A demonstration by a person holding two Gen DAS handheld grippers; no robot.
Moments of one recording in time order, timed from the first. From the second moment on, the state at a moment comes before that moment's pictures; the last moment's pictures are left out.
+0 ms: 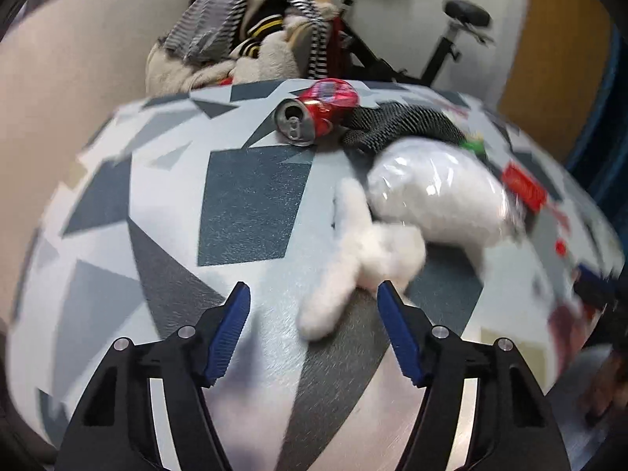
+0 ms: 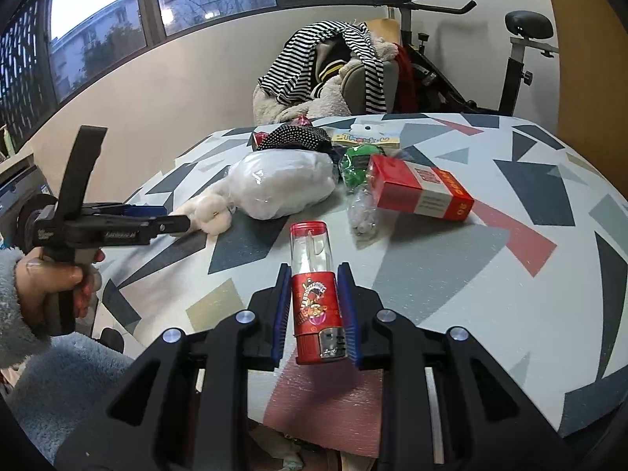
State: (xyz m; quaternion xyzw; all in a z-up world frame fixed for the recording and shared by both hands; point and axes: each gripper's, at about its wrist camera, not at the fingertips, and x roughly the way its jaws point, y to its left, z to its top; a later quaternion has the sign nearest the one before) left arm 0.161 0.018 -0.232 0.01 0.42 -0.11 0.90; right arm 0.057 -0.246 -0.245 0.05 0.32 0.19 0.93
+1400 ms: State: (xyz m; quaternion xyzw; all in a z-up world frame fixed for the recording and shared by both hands) left arm -0.054 -0.039 -0.238 0.03 0.43 -0.31 0.84; right arm -0.057 -0.252 -0.216 0.02 0.29 0.17 0.94
